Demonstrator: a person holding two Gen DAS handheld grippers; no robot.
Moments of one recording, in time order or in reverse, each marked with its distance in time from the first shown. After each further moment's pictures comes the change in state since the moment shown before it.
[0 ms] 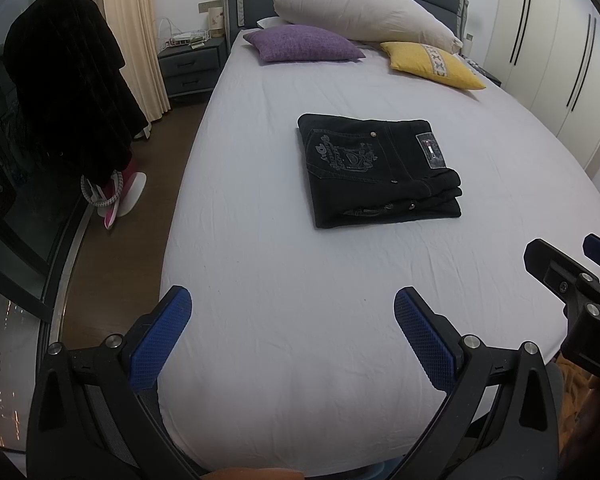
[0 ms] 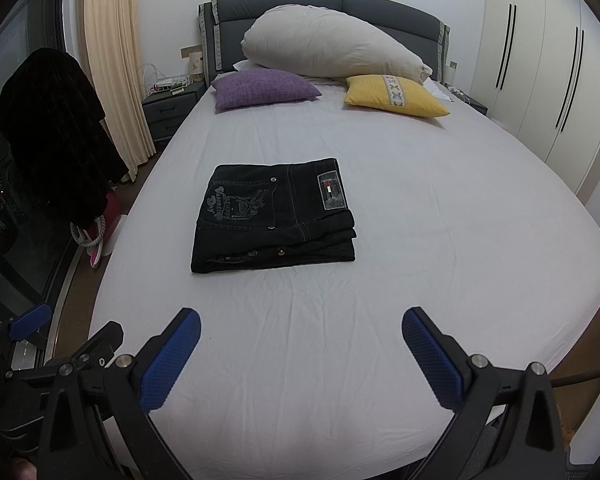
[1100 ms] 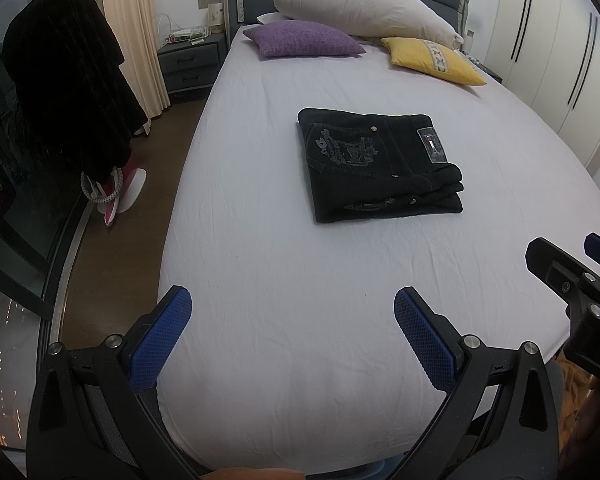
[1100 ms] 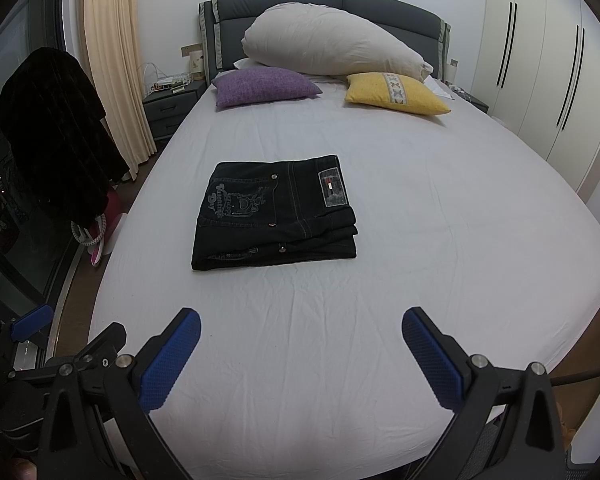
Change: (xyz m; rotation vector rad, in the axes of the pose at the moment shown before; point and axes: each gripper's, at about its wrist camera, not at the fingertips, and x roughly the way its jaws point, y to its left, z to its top) left arm 0.002 0.000 -0.011 0.003 0.017 -0.001; right arm -0.001 -0.001 0.001 0.000 0.002 0.001
